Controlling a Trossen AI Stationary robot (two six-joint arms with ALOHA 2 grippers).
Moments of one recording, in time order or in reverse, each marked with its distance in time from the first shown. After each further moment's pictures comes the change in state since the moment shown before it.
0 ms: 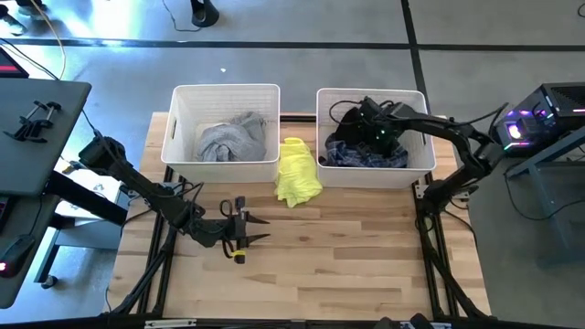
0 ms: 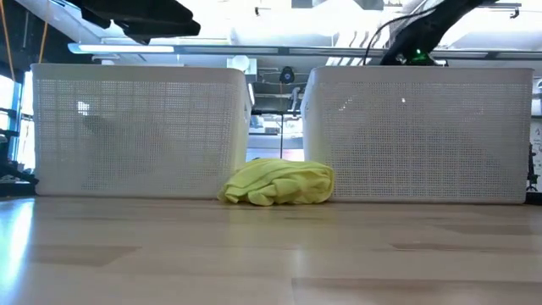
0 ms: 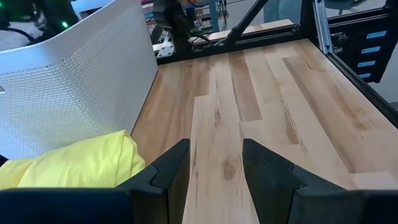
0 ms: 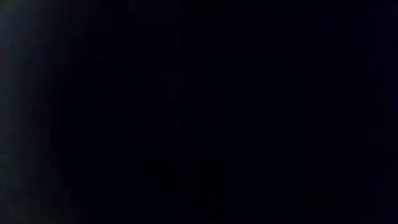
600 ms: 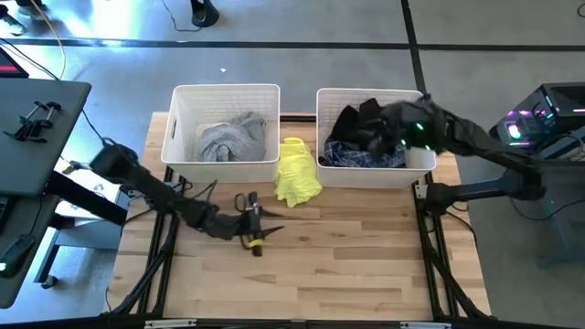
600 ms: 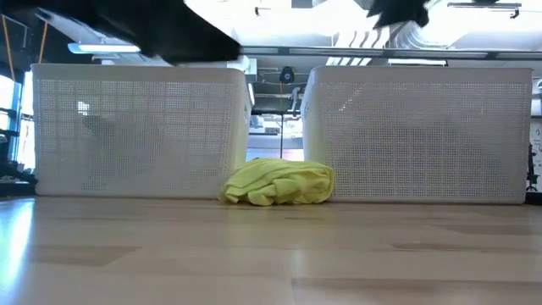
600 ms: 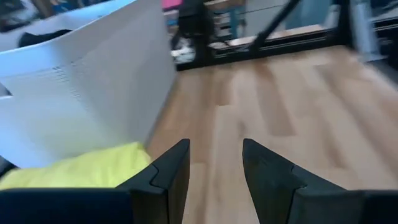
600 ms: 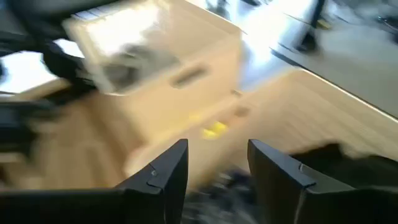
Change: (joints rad) left arm 0.120 0.171 0.002 0.245 0.031 0.074; right arm 0.468 -0.529 0.202 0.170 0.092 0.100
